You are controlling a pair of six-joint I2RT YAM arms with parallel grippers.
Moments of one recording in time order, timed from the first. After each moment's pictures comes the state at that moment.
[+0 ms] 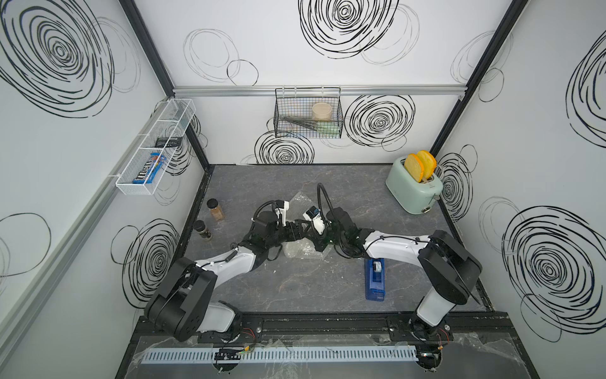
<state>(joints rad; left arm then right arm) -0.42 1.40 0.54 0.42 0.38 -0.70 0.81 1.69 0.91 0.22 -0.28 0.11</state>
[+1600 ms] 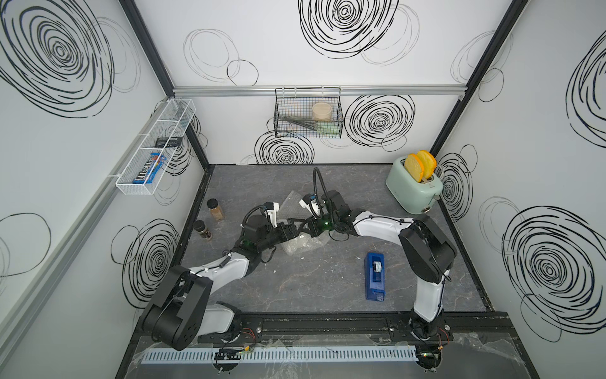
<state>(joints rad) -0.34 1.32 0.45 0.51 0.47 -0.84 0.70 1.91 1.21 -0.02 -0.59 0.26</state>
